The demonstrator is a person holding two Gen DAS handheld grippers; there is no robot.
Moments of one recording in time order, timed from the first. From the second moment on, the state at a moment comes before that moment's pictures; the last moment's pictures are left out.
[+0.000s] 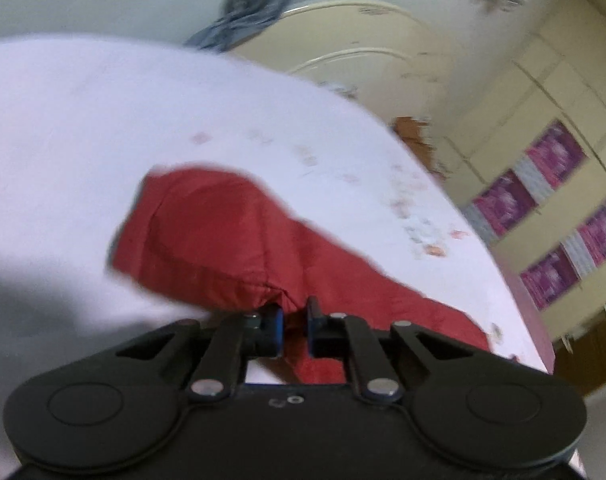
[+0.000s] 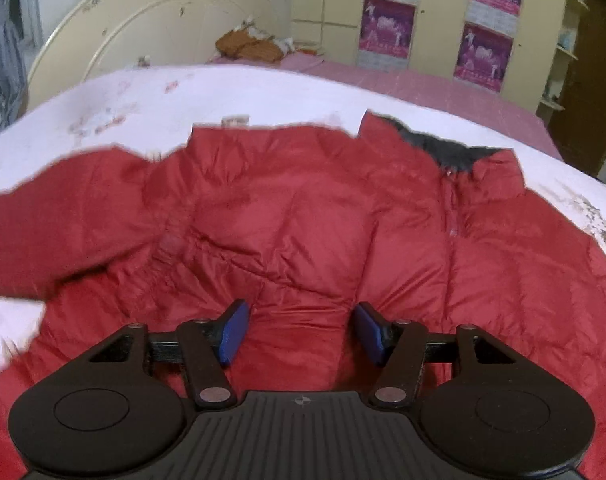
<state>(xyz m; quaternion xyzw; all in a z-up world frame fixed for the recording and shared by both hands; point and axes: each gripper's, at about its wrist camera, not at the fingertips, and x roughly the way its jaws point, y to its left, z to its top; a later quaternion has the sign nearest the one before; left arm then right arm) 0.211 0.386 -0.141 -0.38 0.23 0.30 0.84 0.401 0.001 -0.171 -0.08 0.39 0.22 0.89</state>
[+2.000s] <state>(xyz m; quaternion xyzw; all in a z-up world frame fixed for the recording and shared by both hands) 0.308 0.178 -0.143 -0.02 0.38 0.06 0.92 0.357 -0.003 -0.143 -0.15 0.33 0.25 0.90</state>
